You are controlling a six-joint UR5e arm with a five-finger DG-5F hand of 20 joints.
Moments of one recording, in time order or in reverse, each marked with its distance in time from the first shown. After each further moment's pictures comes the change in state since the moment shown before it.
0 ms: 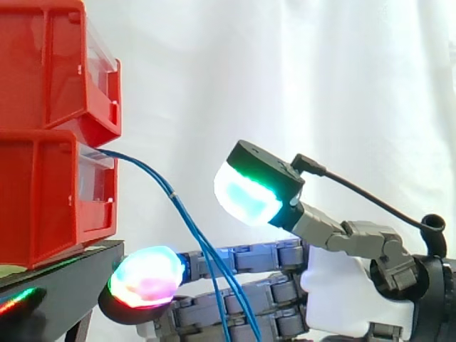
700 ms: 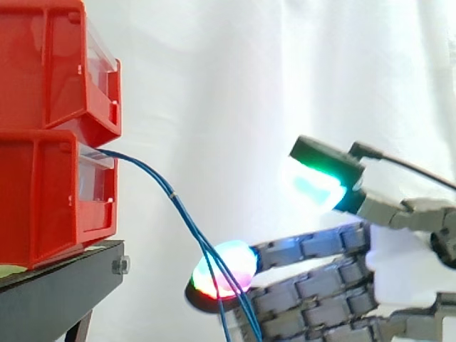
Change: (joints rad) arm 0.001 0.146 -0.159 -0.097 0.062 0.011
